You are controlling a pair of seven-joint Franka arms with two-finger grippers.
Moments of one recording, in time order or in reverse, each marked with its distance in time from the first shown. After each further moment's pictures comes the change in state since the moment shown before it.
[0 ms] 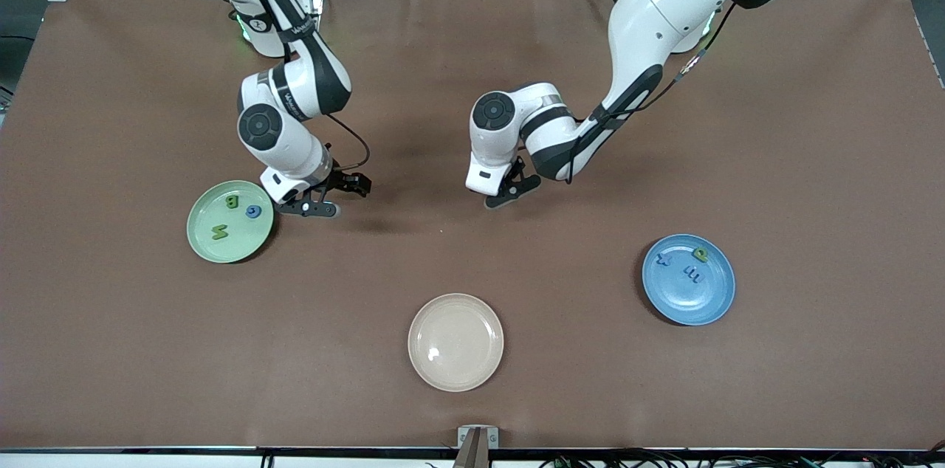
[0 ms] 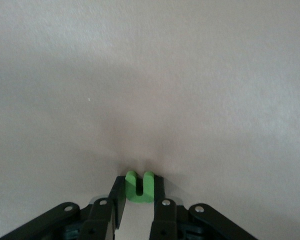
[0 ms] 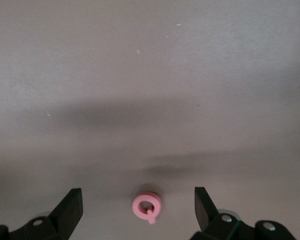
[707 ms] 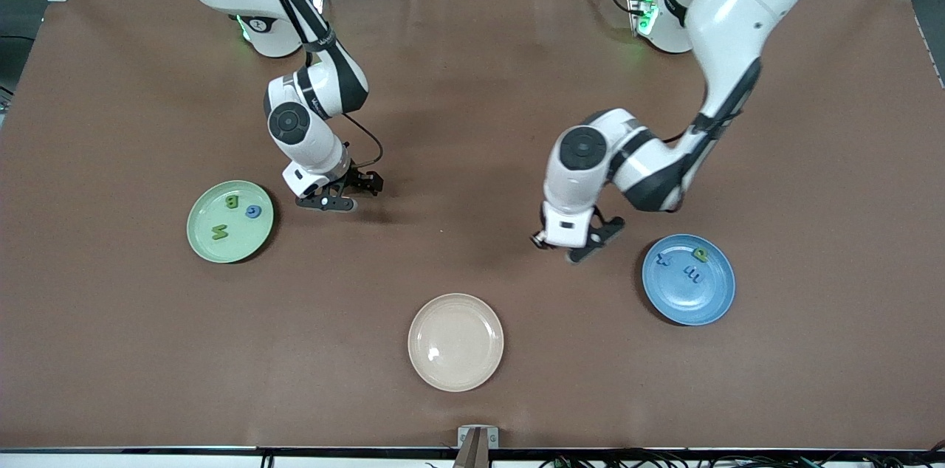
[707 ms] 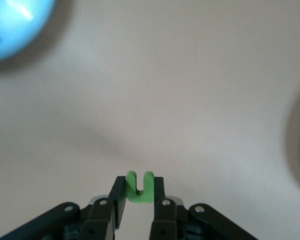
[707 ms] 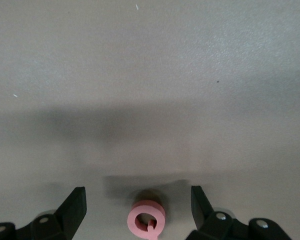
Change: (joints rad) left arm 0.271 -0.142 0.009 0.028 0.009 -0.018 0.103; right arm 0.052 0.068 0.000 -0.079 0.001 0.164 0.021
